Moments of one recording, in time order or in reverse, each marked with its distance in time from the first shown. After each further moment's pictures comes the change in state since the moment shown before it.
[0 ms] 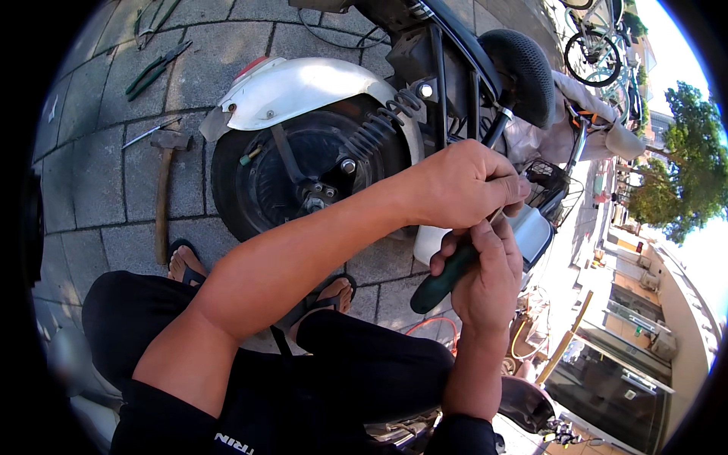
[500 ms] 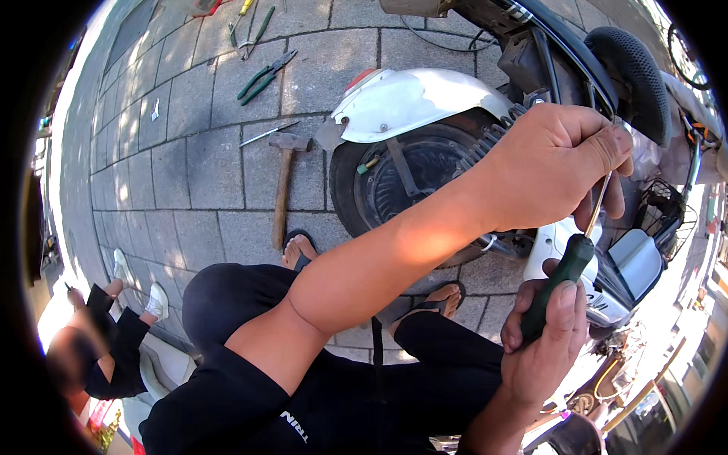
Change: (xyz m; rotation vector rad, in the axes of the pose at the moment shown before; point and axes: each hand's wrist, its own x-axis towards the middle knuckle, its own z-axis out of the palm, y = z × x) left_hand 0.000 0.036 -0.027 -0.233 0.168 0.025; right_hand -0.033 0.000 0.041 0.046 0.190 0.086
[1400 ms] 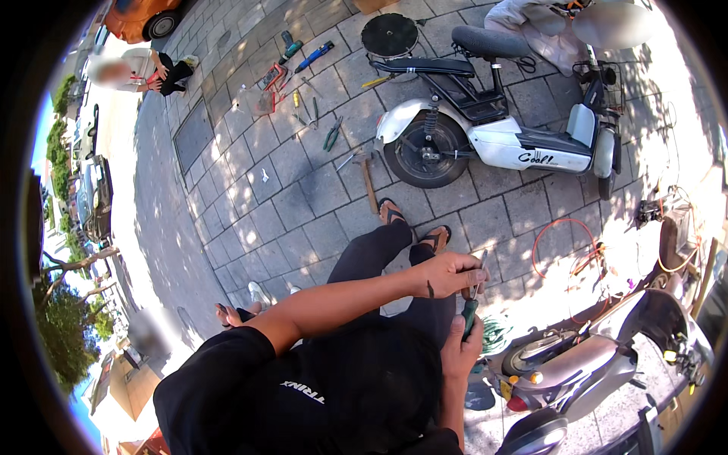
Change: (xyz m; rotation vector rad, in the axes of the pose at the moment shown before) left_hand -0.234 0.212 0.344 0.312 -0.298 -0.941; right_hand -0.446 -0.212 -0.110 -0.258 0.233 0.363
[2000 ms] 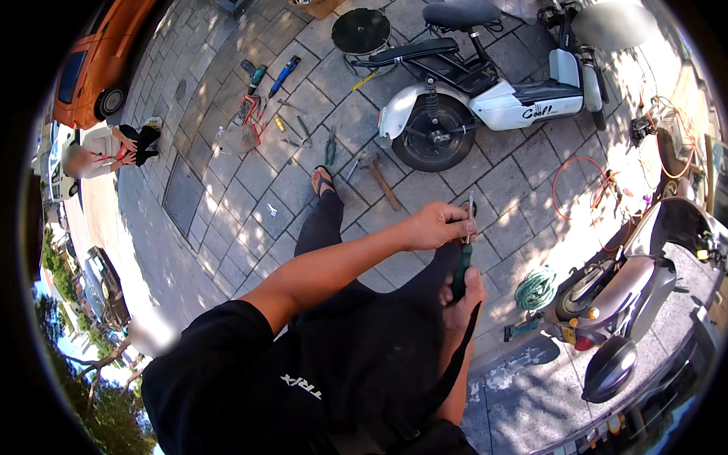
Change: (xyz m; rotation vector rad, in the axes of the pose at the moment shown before) left_hand -0.075 0.045 -0.156 0.170 -0.134 -0.133; right_hand -0.031 -0.059 0.201 1.152 0.067 0.224
